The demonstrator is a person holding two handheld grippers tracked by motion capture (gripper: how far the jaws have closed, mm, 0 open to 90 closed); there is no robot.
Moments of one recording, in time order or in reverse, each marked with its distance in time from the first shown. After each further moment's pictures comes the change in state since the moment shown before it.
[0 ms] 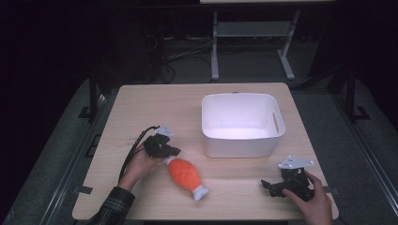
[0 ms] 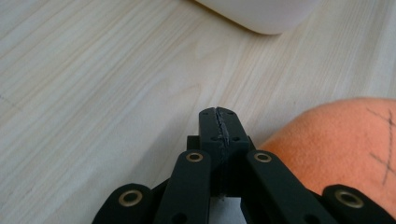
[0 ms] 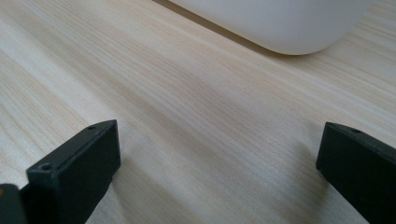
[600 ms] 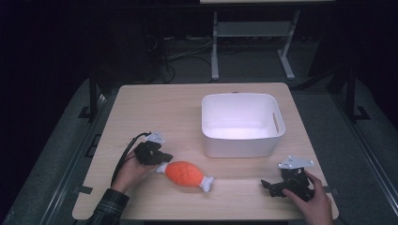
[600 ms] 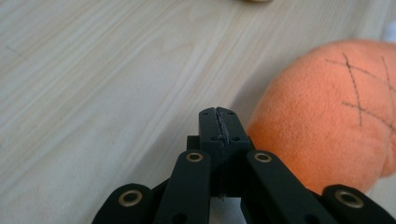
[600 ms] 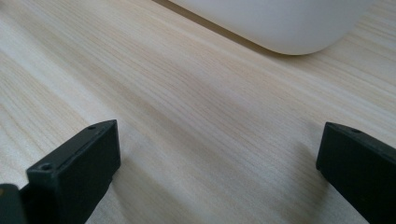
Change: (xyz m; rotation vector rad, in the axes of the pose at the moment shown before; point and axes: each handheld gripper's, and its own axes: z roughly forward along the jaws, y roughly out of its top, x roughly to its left) left arm -0.010 -0.025 -0.019 0.011 0.011 -0.011; right arm 0.000 0.000 0.000 0.000 0.000 0.000
